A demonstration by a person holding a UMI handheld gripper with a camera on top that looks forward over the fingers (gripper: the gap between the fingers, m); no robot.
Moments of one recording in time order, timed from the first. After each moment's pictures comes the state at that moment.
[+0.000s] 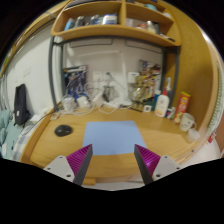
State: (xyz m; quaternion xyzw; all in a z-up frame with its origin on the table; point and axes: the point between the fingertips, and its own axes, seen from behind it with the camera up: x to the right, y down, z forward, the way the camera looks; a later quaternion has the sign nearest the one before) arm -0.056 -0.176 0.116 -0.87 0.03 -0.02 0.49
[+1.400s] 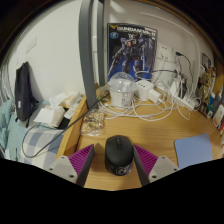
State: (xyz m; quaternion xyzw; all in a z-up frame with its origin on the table) arm -0.367 0.067 -0.004 -0.92 -0.04 0.03 0.38
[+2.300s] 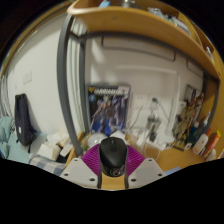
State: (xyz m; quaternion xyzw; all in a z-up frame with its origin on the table) arm -0.279 0.112 0.203 -0.86 -0.01 0.01 0.50
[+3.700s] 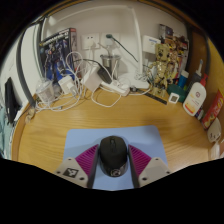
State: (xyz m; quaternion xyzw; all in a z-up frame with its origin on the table) arm -0.056 0.030 -0.010 -0.94 0.02 0.01 0.35
